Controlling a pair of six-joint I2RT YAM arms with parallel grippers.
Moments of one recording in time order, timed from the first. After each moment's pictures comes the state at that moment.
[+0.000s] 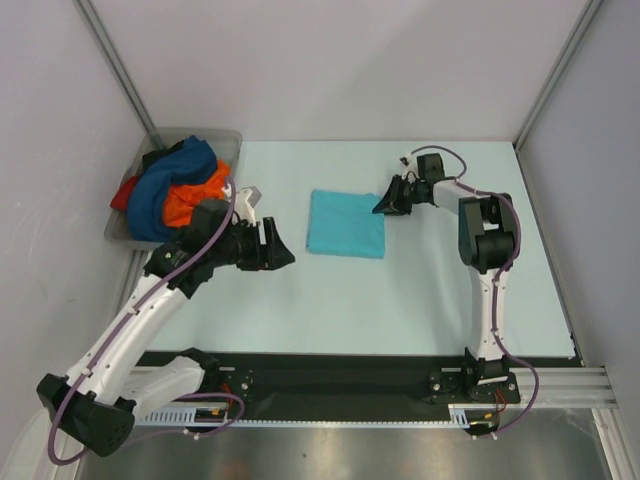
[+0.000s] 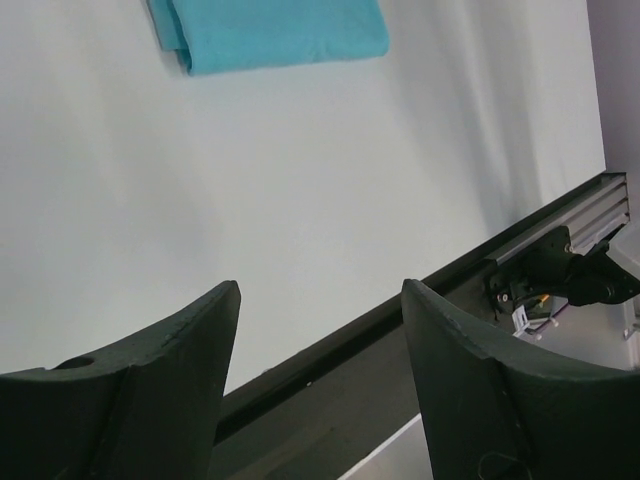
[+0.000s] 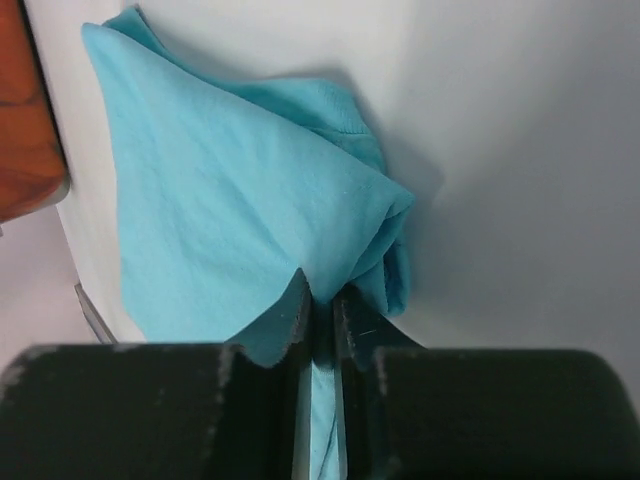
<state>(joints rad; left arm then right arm) -0.46 0.99 1.02 -0.72 0.28 -0.47 0.15 2.30 1.63 -0.24 -0.67 0.43</state>
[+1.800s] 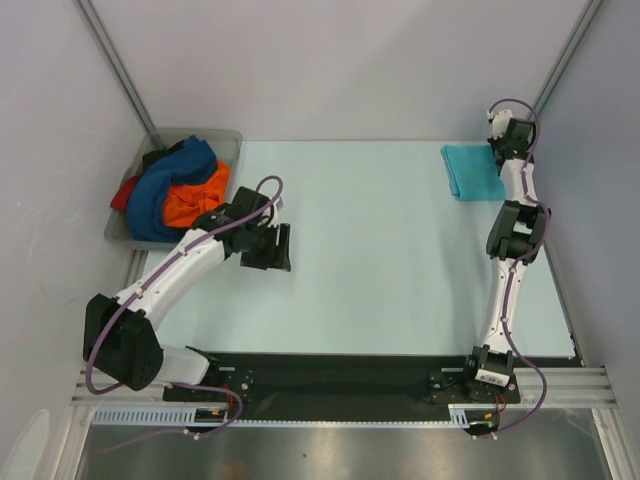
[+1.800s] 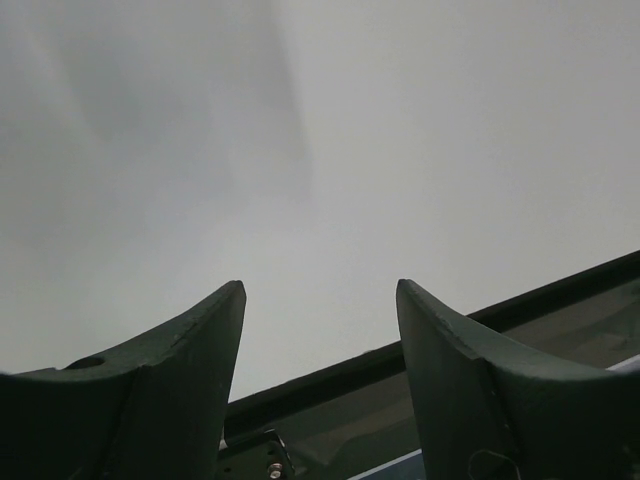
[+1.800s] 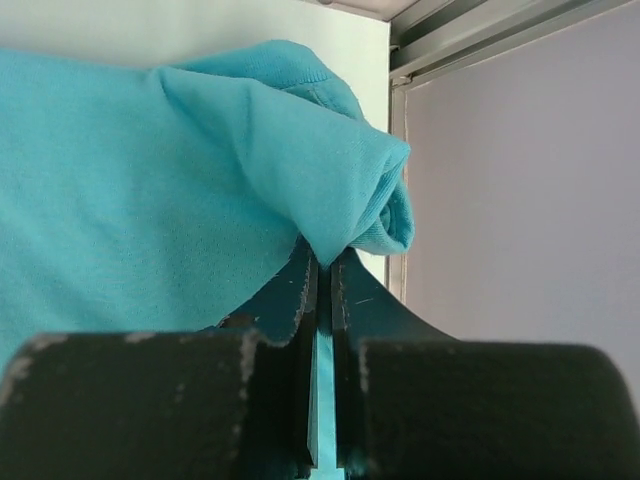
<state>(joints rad) -0.46 1.36 1.10 -0.83 0.14 -0.31 -0.26 2.74 2.53 -0.32 0.07 -0.55</state>
